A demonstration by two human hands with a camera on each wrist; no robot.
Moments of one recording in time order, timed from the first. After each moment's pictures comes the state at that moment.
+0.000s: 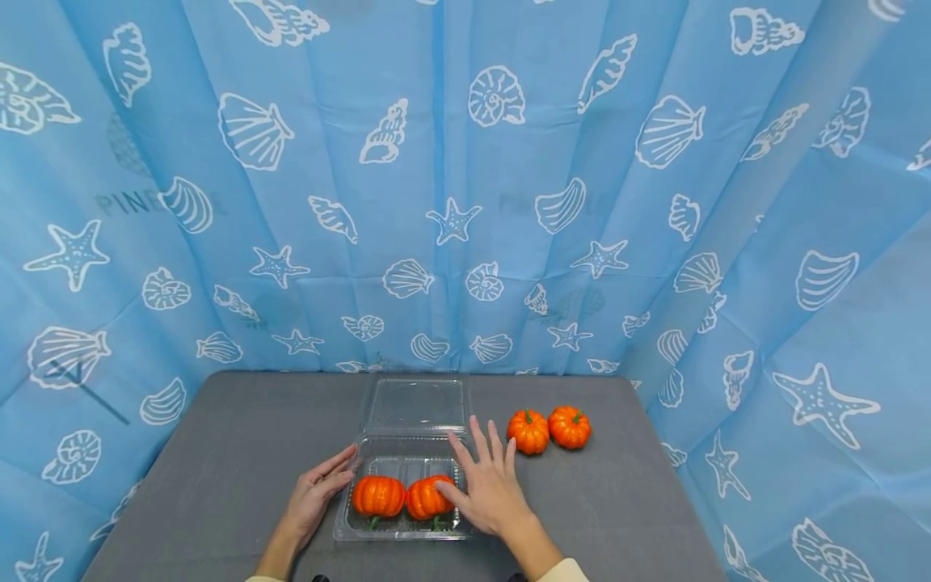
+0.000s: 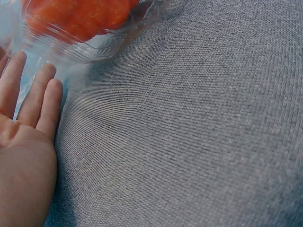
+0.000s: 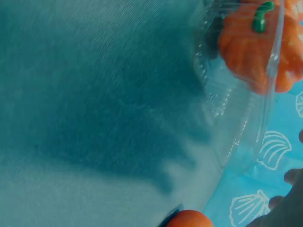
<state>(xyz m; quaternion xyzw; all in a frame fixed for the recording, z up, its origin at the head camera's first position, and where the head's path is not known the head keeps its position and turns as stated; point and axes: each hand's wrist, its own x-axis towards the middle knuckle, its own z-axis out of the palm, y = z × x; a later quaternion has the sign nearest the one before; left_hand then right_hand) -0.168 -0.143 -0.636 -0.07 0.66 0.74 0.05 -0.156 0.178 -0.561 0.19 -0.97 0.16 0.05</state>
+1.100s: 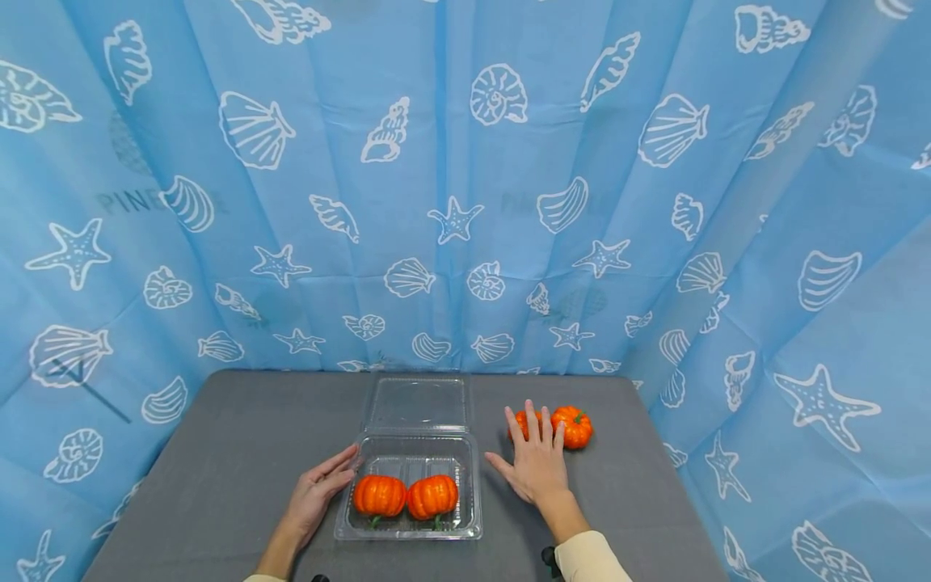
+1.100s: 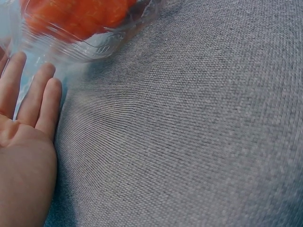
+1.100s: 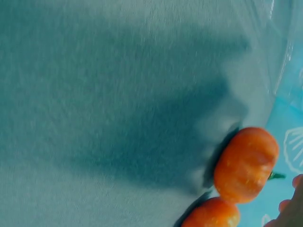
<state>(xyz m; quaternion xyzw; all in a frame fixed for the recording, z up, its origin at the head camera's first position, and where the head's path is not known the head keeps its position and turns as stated) -0.167 -0.144 -0.635 -0.06 0.66 0.75 0.05 -0.199 0.251 -0.586 0.10 -0.98 0.11 0.11</state>
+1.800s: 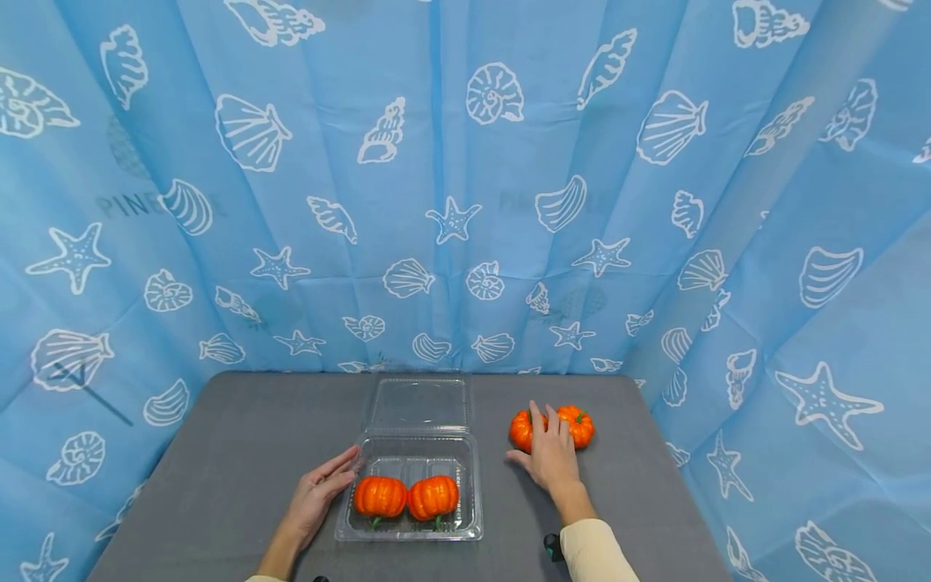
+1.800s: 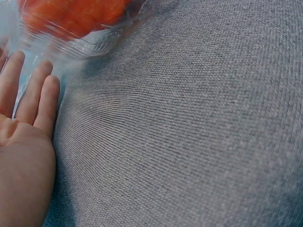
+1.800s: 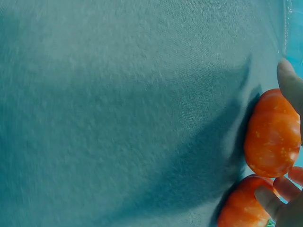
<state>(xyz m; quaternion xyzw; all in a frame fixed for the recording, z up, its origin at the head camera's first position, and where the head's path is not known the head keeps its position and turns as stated) -0.167 -0.144 -0.635 -0.06 0.66 0.75 0.07 -0.216 0.274 -0.588 0.04 -0.98 0.16 0.09</state>
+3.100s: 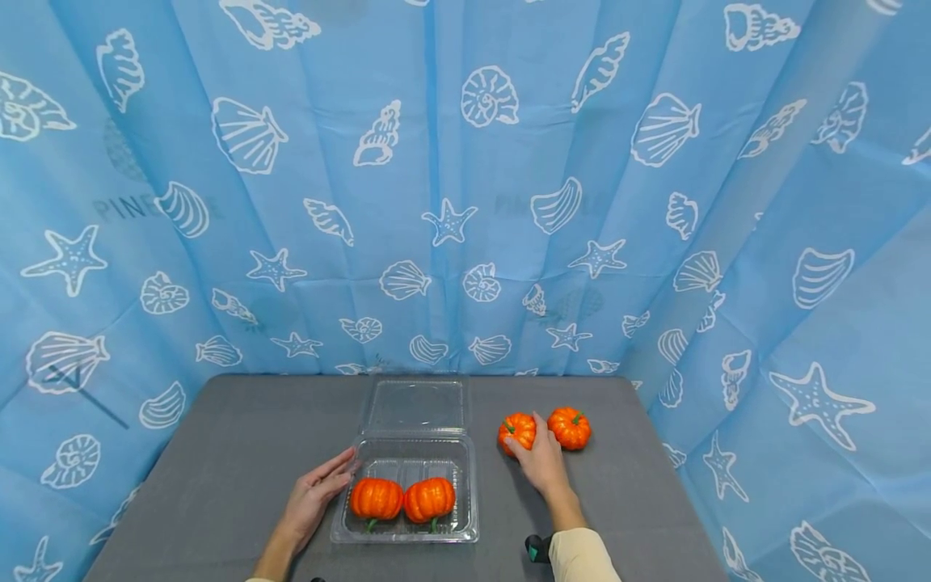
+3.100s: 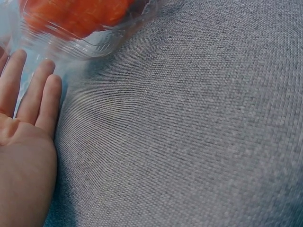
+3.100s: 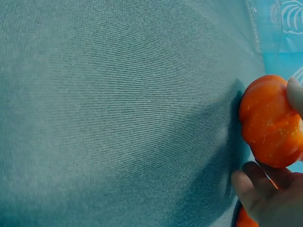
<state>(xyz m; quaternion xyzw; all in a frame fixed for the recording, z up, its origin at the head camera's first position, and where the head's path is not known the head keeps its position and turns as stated) -0.167 -0.143 -0.637 -0.06 0.65 0.76 0.06 -0.220 0.270 -0.597 -0.07 -0.93 0.37 0.00</state>
